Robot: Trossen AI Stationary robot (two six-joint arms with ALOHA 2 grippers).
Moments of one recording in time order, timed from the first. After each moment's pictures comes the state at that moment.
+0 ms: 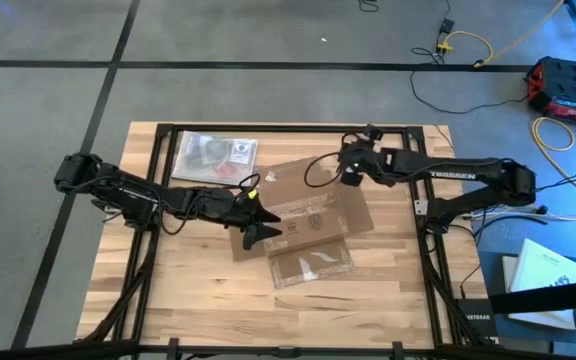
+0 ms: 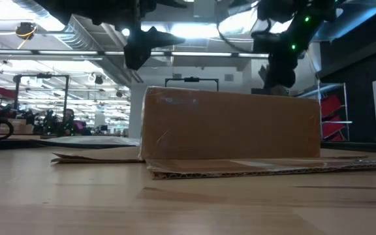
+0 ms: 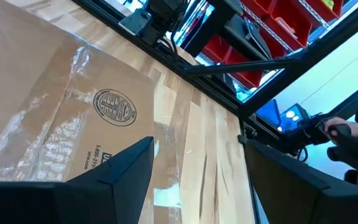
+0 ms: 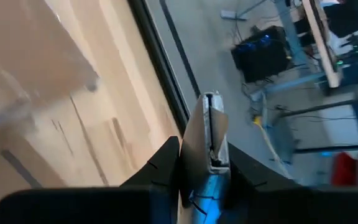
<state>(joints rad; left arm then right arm) -0.13 1.36 0.73 0.37 -0.04 -0.64 -0.28 1.28 0.87 -0.51 0.71 -0.29</state>
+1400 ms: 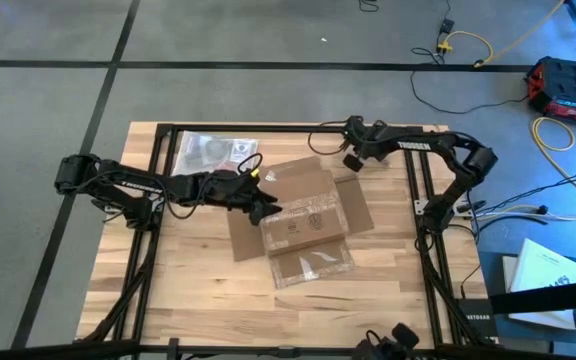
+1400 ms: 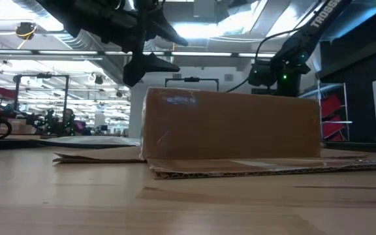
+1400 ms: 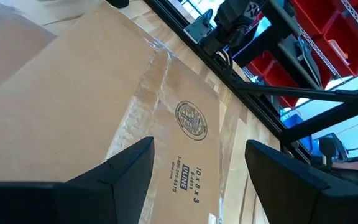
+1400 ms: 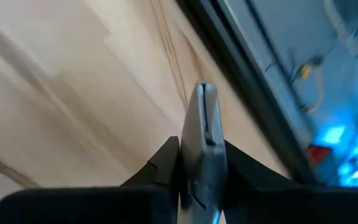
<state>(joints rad) 0.04 1.36 0.73 0.26 -0.02 -0.73 -0.72 1.66 0.90 -0.47 0.45 -0.10</state>
